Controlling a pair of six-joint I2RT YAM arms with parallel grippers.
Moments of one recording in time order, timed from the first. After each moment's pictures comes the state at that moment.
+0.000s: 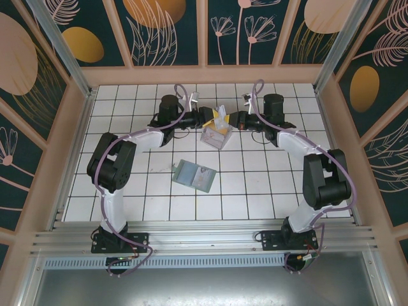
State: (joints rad) left arm -0.45 1.99 1.27 0.54 0.86 -1.03; right arm 0.24 1.66 1.06 0.12 -0.89 0.48
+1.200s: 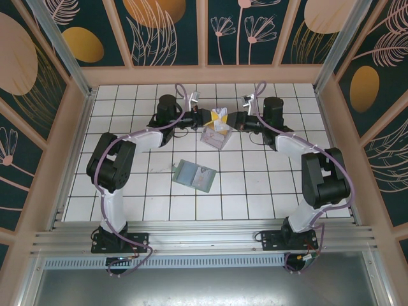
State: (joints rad) left arm -0.44 1.99 1.26 0.59 0.97 -1.06; right arm 0.25 1.67 1.00 0.33 -0.97 0.72
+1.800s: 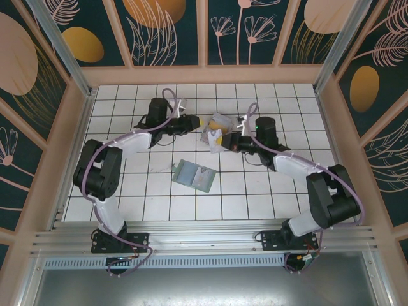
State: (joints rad) left arm -0.37 1.84 1.15 0.16 0.75 -0.74; right arm 0.41 1.48 0.74 0.30 -0.80 0.73
